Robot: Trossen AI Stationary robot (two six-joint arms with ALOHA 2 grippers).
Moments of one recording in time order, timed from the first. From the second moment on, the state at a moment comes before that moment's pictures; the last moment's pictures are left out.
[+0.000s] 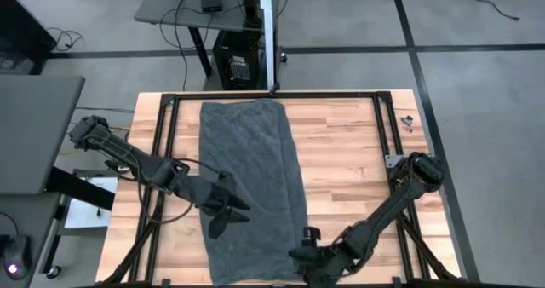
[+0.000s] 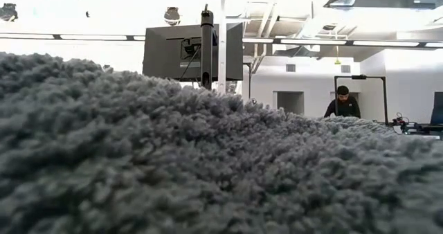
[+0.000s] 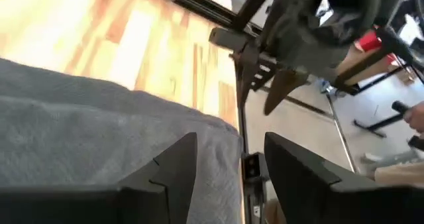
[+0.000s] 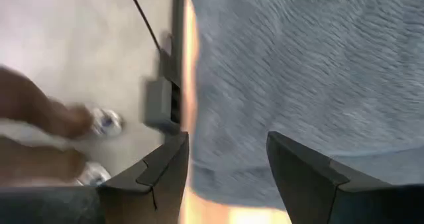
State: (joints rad) left arm -0.47 1.25 1.05 -0.29 -0.16 -0.67; right arm 0.72 1.95 1.59 -0.65 0.28 0.64
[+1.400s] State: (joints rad) left arm -1.02 2.22 1.76 -1.03 -0.35 -1.10; right arm 0.85 2.10 1.58 -0.53 0.56 0.56
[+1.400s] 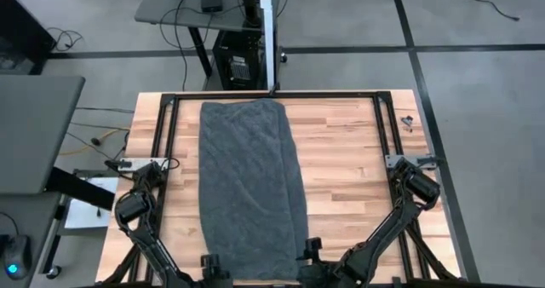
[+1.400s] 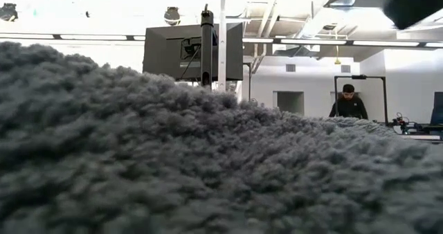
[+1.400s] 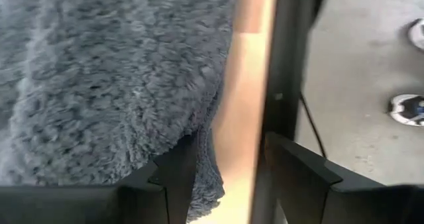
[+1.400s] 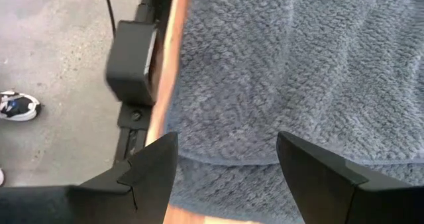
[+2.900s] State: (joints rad) left arm -1.00 2.22 1.64 -1.00 -0.37 -1.16; right arm 0.88 2.19 1.58 -0.36 0.50 0.54
